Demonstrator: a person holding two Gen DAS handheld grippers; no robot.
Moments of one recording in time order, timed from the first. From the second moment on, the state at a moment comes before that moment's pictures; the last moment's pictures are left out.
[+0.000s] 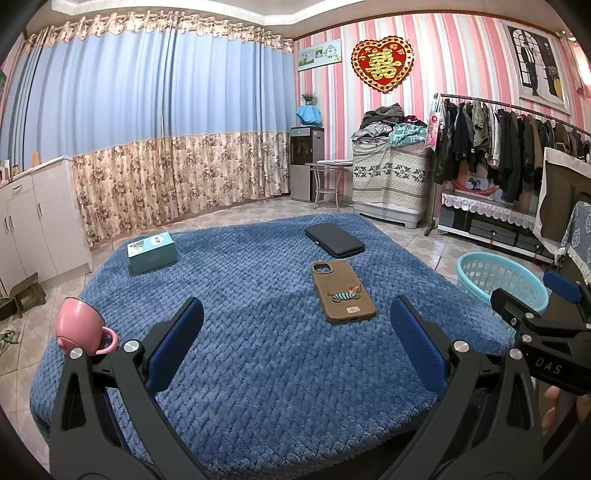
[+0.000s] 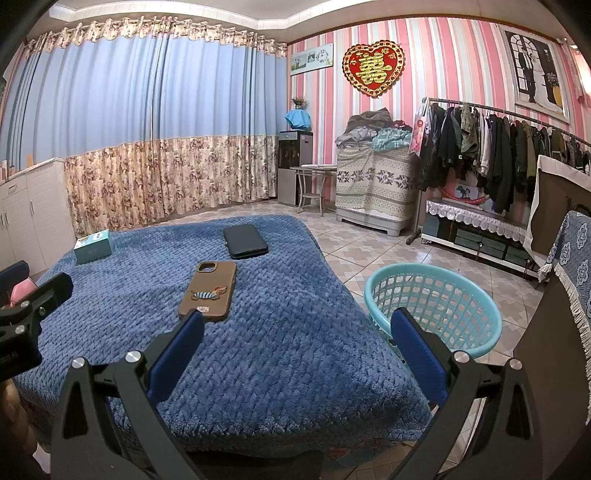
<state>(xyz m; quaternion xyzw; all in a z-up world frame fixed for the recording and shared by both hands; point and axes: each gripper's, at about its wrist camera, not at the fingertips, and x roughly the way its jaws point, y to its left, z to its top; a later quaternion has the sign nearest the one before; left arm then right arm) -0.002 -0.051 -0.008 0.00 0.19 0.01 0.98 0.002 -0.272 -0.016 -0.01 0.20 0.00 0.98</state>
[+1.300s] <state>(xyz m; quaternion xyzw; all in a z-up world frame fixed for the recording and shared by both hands) -0.003 -0.051 -0.010 0.00 0.19 0.01 0.98 0.002 -0.274 -0.016 -0.01 0.20 0.00 0.98</state>
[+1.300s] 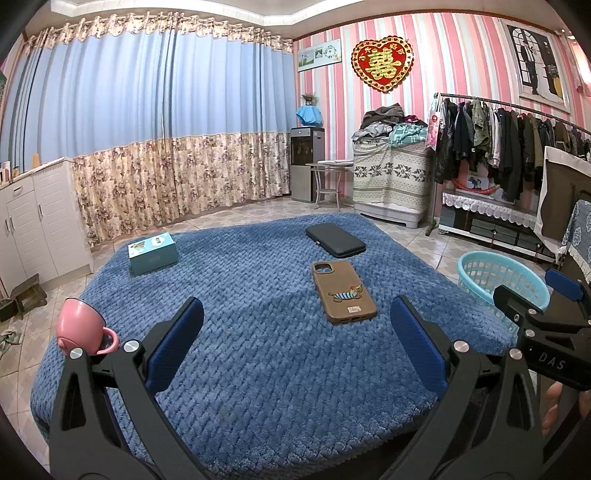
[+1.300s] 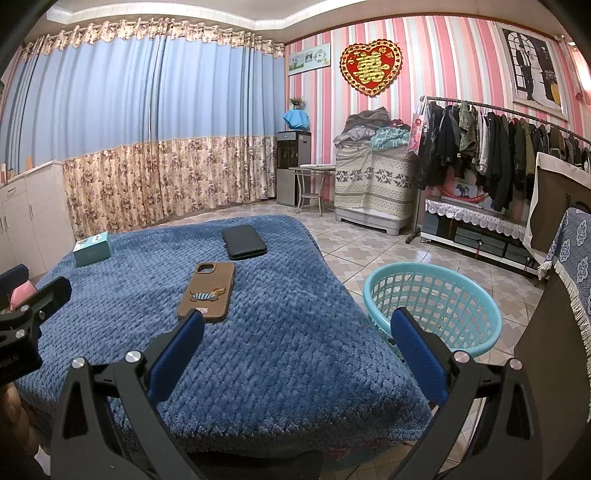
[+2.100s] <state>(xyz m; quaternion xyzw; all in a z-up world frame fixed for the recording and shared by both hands) 0.000 -0.053 -0.007 0.00 0.19 0.01 0.98 0.001 -0.274 -0.017 -0.01 0.20 0.00 0.98</state>
